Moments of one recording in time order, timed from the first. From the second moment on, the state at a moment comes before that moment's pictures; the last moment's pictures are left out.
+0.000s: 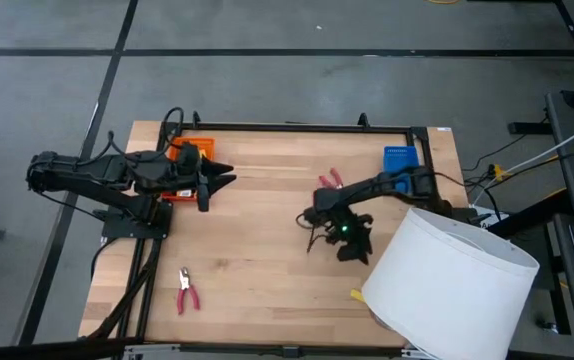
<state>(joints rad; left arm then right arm) -0.13 0.80 0.94 -0.38 -0.42 -0.51 0.05 2.14 1.38 -1.57 -0.74 -0.03</state>
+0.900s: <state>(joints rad) -0.13 0.78 0.94 -0.30 -0.33 -0.54 0.30 2.16 1.46 -1.23 -0.67 0.36</state>
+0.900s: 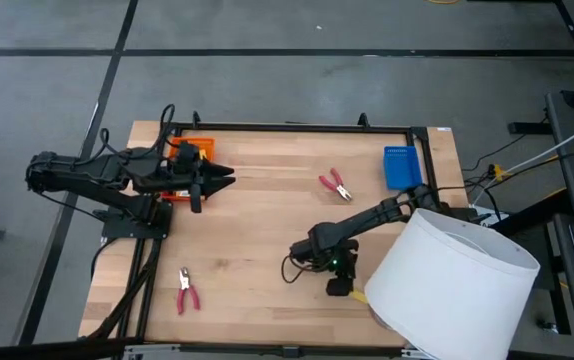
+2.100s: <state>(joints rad) -0.13 0.71 0.94 -0.25 -0.32 -0.52 0.41 2.15 1.38 -1.03 -0.66 0.66</state>
